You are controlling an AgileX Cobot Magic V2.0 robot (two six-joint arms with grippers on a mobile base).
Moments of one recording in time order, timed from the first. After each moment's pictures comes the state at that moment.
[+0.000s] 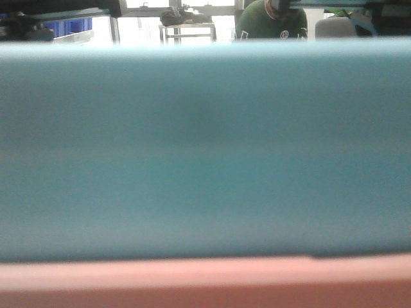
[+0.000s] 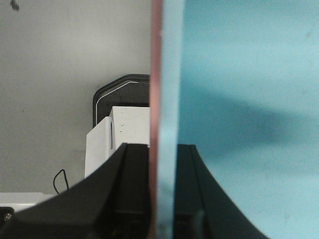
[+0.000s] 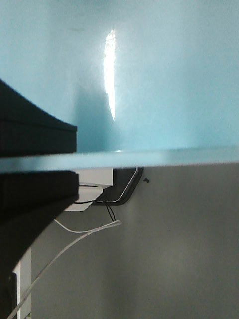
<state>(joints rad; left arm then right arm) -0.84 1.37 -1.16 -0.02 1.23 -0.81 0.79 1.32 -1.13 -0.07 1.25 0.88</state>
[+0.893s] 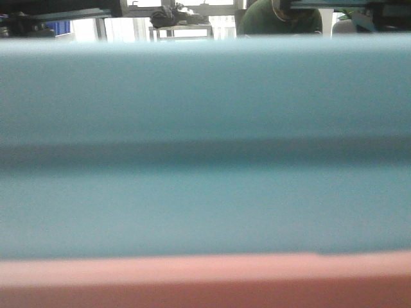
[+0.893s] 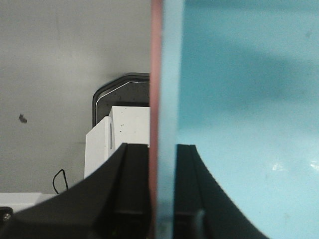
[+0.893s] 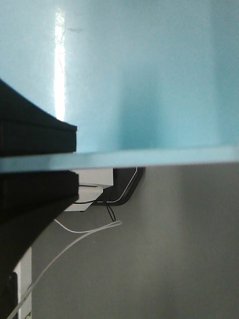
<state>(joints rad) -0.84 1.37 -1.16 -0.03 1.23 -0.81 0.79 1.32 -1.13 -0.07 1.25 0.88</state>
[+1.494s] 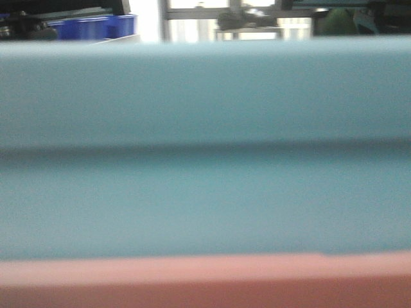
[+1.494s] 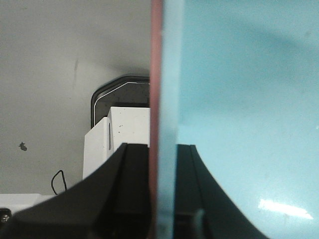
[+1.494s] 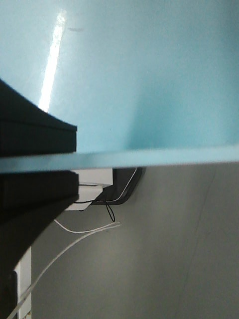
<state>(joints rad) -0.84 1.37 -1.16 -0.03 1.23 -0.81 0.79 1.32 -1.13 -0.07 1.25 0.88</state>
